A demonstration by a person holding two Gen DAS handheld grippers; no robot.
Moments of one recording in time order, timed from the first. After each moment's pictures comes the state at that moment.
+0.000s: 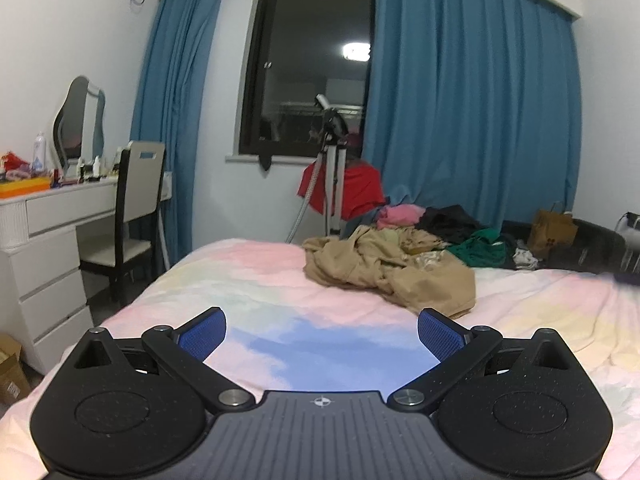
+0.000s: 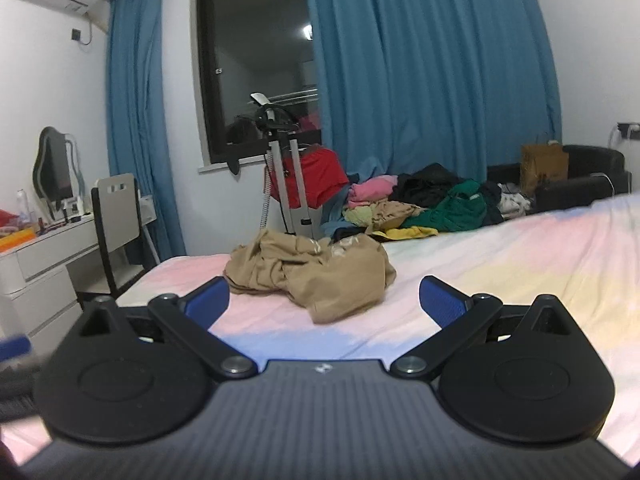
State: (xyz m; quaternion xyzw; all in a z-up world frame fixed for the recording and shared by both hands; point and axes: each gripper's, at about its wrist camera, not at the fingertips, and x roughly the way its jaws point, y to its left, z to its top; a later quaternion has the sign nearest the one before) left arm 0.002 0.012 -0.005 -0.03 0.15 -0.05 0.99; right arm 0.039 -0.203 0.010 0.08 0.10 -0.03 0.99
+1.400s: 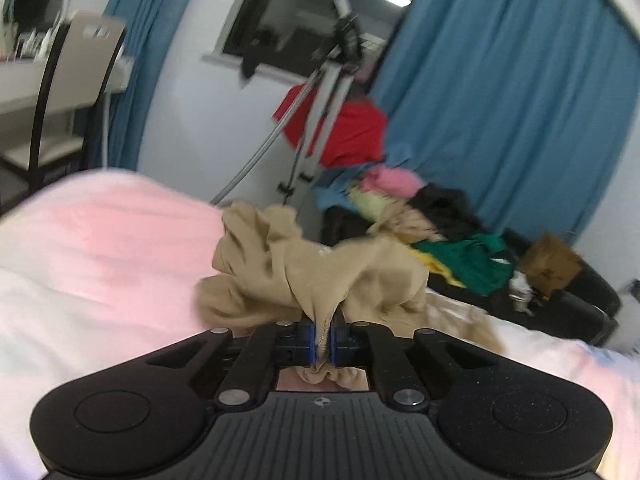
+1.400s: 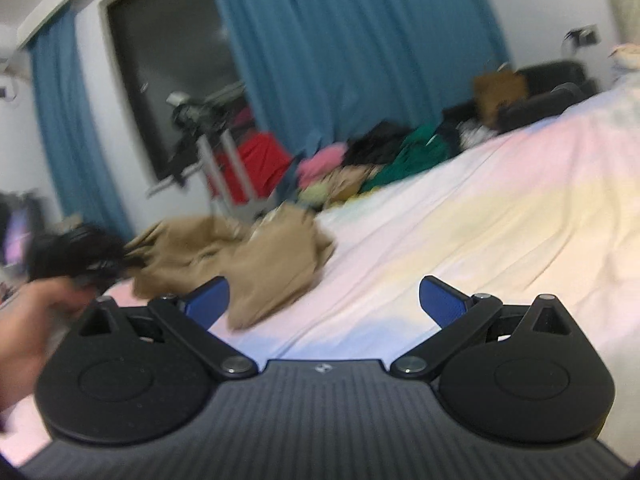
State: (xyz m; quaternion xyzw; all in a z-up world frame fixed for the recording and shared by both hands) left arm 0.355 -0.052 -0.044 -0.15 0.25 -0.09 0.95; right arm 0.119 -0.292 -0.091 0.20 0.10 -0.09 0.97
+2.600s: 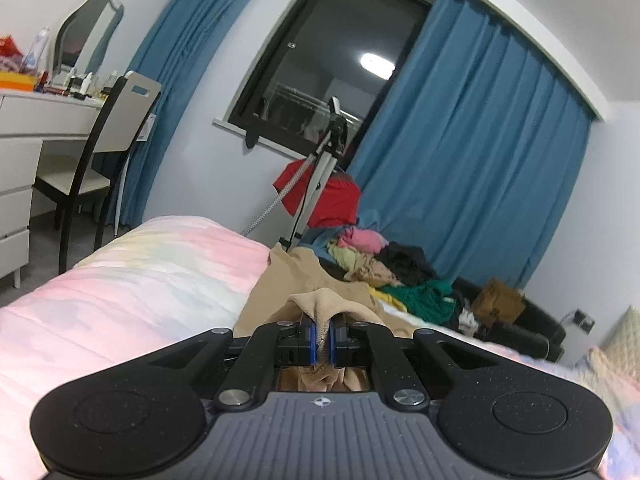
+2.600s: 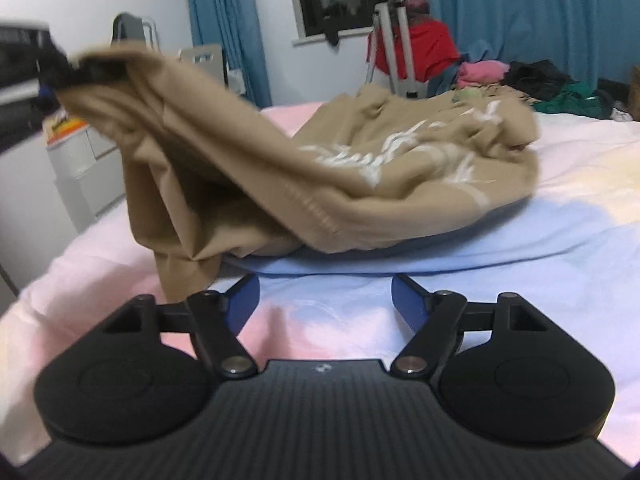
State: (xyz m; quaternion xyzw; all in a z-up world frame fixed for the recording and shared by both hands) left arm 0.076 0.079 -0.014 -0.21 0.15 -0.11 0.96; right arm 0.102 -0.109 -0.110 0.05 0.27 0.13 0.95
